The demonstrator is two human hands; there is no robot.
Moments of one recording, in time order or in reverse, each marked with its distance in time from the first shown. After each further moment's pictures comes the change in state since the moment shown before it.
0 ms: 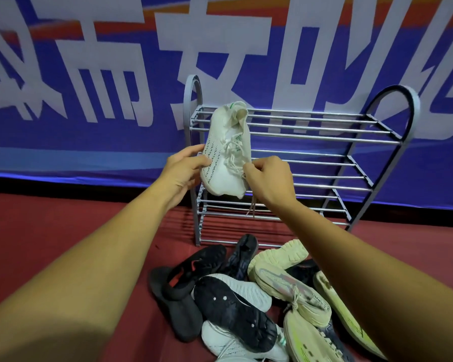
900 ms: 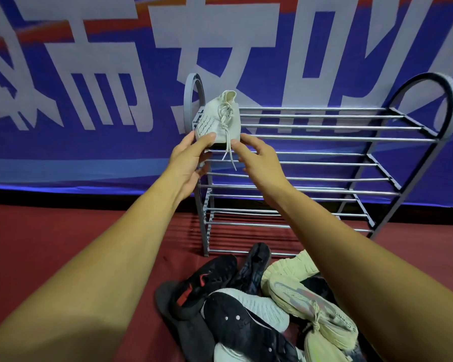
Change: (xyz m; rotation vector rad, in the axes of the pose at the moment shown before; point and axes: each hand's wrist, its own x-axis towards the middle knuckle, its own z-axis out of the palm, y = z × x) left_hand 0.063 0.011 0.008 -0.115 0.011 0.068; right_hand 0.065 -0.006 0.045 0.559 -0.100 0.057
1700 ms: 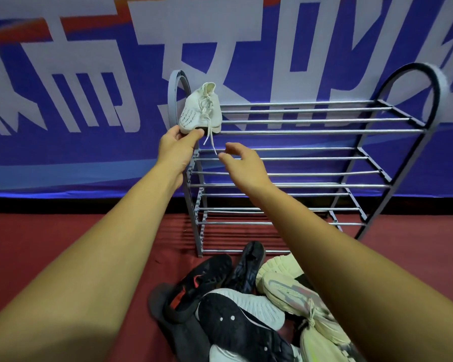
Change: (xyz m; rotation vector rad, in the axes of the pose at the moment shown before) left_hand 0.021 0.000 0.015 0.252 0.154 0.144; right_hand 0.005 0.017 0.002 -0.242 -0.031 0.074
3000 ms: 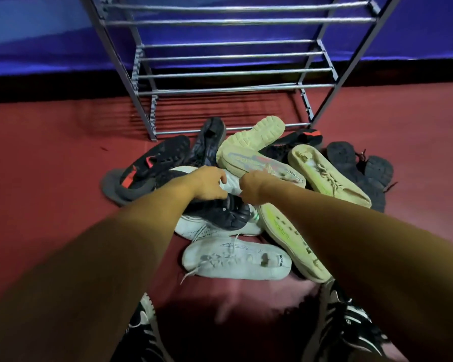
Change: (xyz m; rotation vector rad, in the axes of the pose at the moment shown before) left_hand -0.196 -0.264 0.059 1.178 -1.109 -0.173; right_hand -0.186 0.255 -0.017 -1.047 -0.839 0.407
